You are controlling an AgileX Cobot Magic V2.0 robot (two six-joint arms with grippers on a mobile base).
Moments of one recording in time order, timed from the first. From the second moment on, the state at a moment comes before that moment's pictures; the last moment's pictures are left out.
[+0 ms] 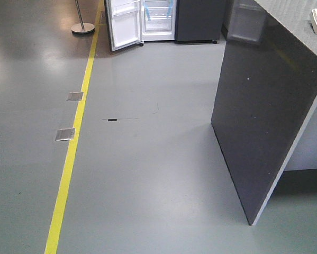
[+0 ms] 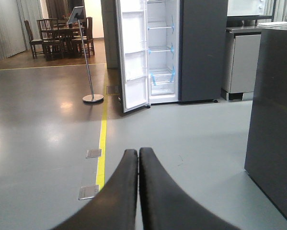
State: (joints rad) left arm -0.02 -0.01 0.03 0.26 0.11 -0.32; right arm 0.00 1.10 -1.55 0.34 0.94 -0.32
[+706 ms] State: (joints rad) left arm -0.02 -0.01 0.03 0.26 0.11 -0.32; right arm 0.00 1.10 -1.55 0.34 0.94 -0.32
